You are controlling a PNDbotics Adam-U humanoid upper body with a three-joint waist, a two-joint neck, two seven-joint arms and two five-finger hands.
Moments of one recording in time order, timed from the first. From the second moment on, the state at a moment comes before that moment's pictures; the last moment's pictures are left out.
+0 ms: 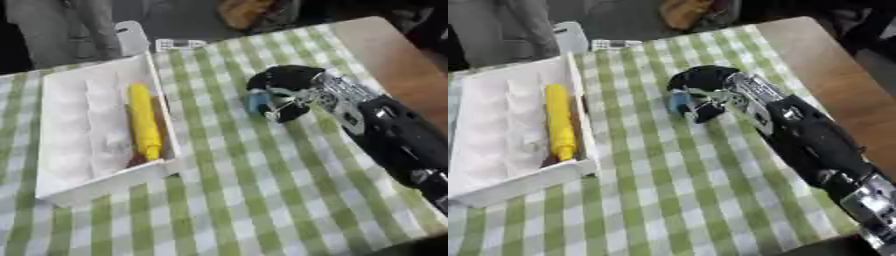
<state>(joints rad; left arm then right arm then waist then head) -0.39 0.12 -0.12 -1.83 -0.21 -0.06 0.21 -0.56 -0.86 0.17 -1.33 0.91 -0.34 0.41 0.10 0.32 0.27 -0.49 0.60</state>
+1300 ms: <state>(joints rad) -0.39 0.12 -0.12 -1.83 -0.21 -0.06 0.20 -0.54 -0.86 0.16 -1.34 1.00 -0.31 0.23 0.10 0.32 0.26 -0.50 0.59</state>
